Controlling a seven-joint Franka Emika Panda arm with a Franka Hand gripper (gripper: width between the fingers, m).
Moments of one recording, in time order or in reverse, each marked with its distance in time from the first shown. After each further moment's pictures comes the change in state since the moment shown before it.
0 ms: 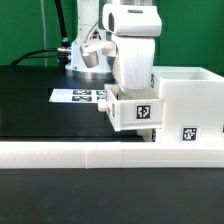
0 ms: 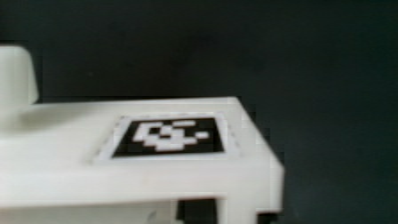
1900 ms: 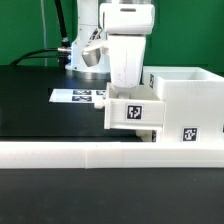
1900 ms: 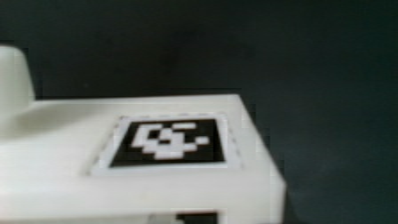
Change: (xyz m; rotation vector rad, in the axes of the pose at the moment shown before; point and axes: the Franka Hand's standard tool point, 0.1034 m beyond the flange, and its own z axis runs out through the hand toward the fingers) arm 0.003 -0.001 -0.001 -0.008 0.023 0.155
